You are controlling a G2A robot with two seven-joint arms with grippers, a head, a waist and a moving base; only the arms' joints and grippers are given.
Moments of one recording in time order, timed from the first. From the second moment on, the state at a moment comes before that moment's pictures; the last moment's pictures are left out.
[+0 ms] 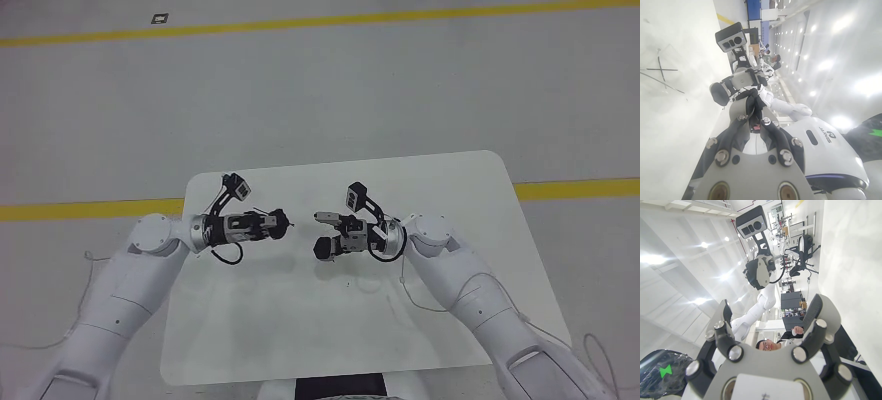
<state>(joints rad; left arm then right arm) 1.09 -0.95 -1.07 -1.25 -0.71 -0.34 -1.26 -1.08 -1.33 0.98 -1.12 0.57 -0.04 1.14</state>
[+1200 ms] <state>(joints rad) 1.21 -0.99 -1.26 -1.36 -0.66 -0.34 -1.23 -1.08 -1.31 0.98 -1.18 0.45 0.01 1.08</state>
